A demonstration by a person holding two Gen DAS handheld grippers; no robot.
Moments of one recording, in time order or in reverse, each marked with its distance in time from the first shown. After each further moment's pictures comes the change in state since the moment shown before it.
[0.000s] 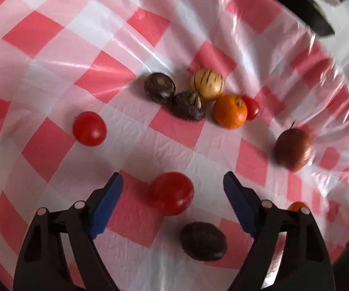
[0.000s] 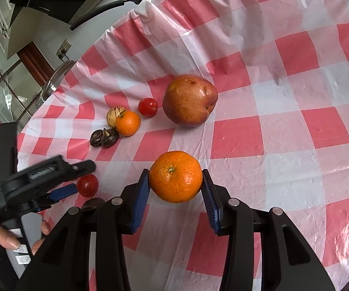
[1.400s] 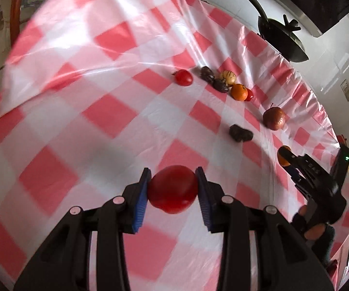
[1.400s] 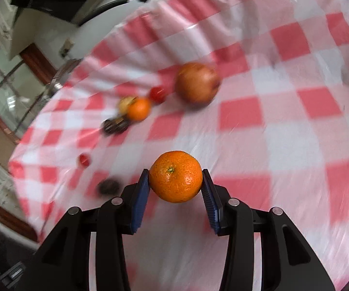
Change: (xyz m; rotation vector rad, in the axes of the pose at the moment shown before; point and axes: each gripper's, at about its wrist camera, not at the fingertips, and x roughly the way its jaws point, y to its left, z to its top) left arm -0.134 0.121 -0.159 -0.116 -0.159 -0.109; right arm -0.030 0.019 -0.033 0.027 0.027 0.043
